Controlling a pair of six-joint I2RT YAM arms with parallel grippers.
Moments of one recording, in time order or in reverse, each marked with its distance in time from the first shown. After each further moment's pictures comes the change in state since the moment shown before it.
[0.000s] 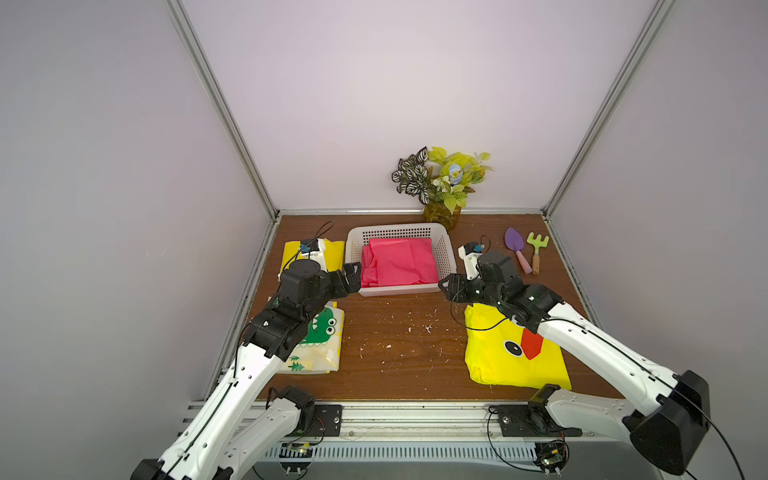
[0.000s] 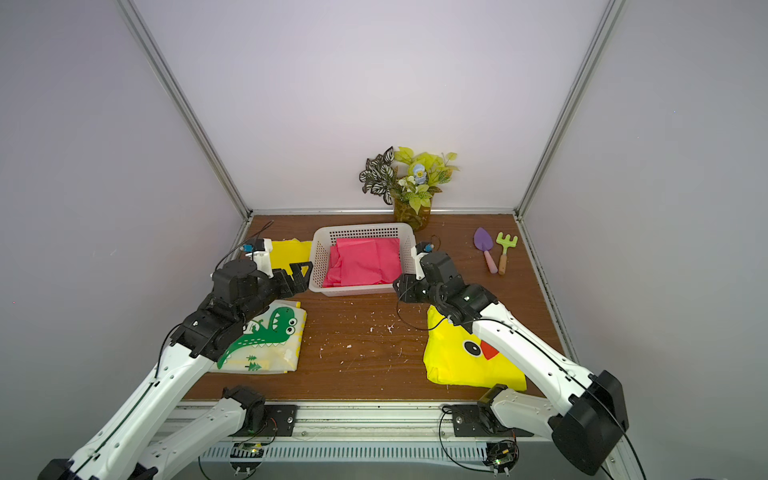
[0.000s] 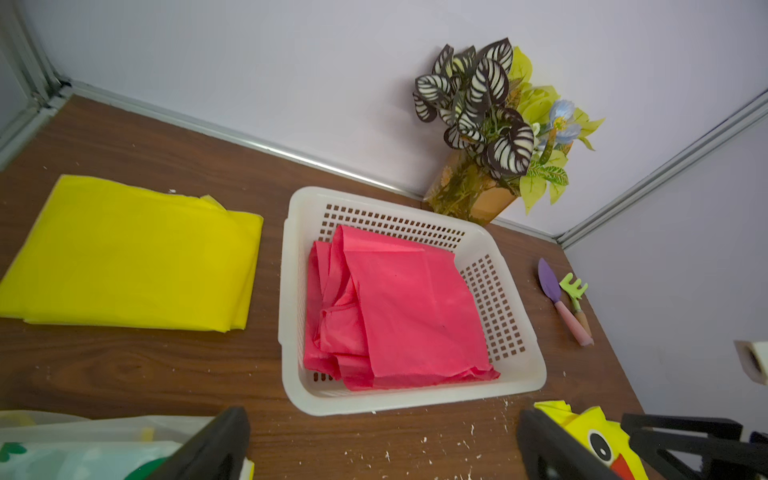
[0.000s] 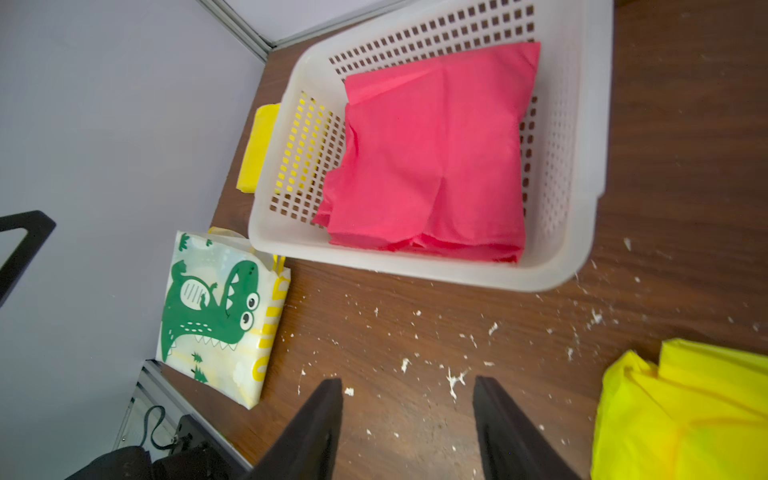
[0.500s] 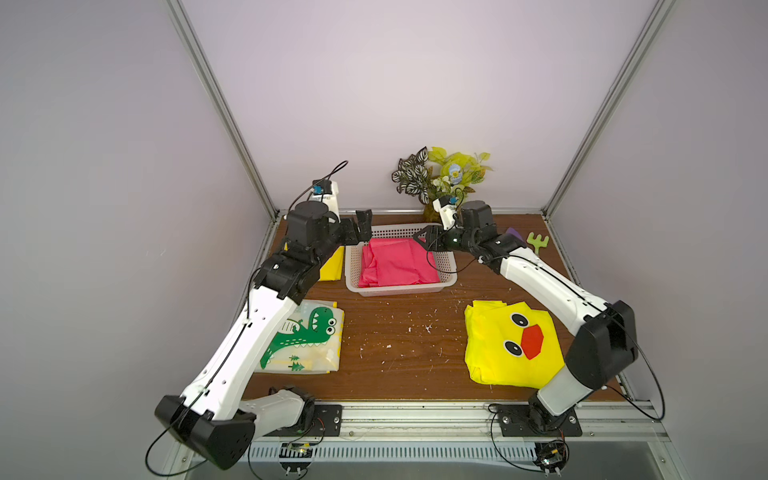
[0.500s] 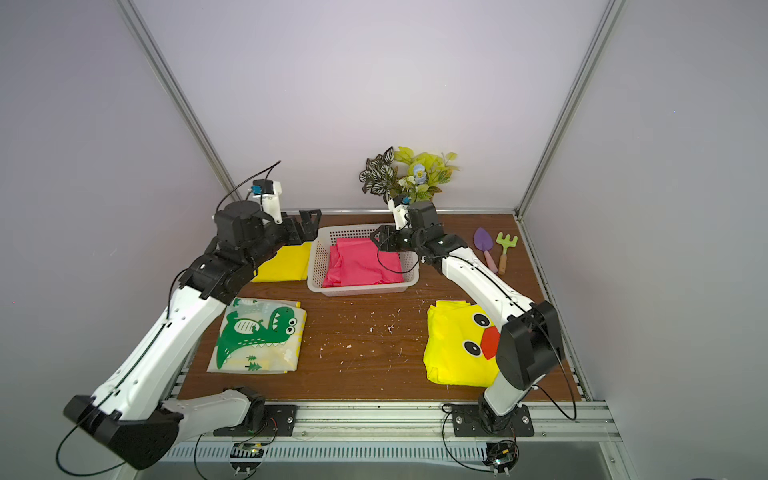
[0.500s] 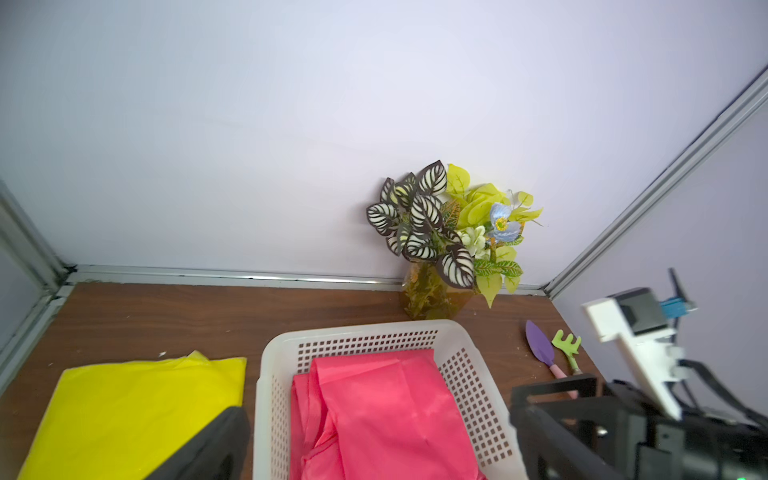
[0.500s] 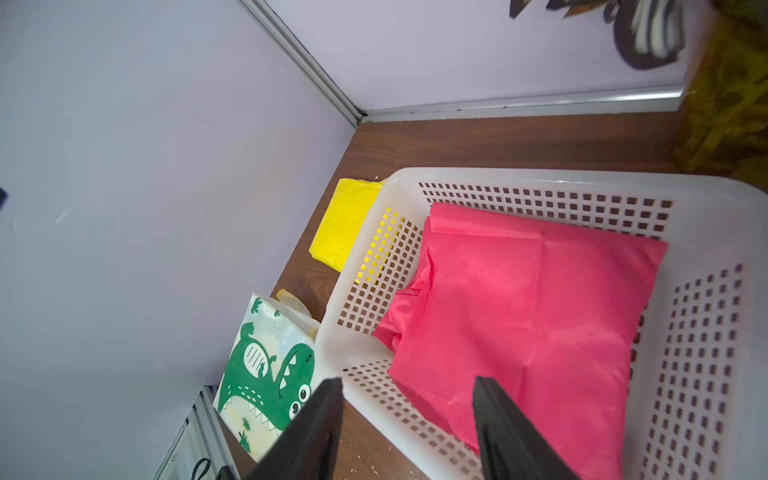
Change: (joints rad) left arm 0.000 0.281 0.428 0.026 -0.079 0.200; right arm -0.127 0.449 0.448 0.200 -0.287 -0.163
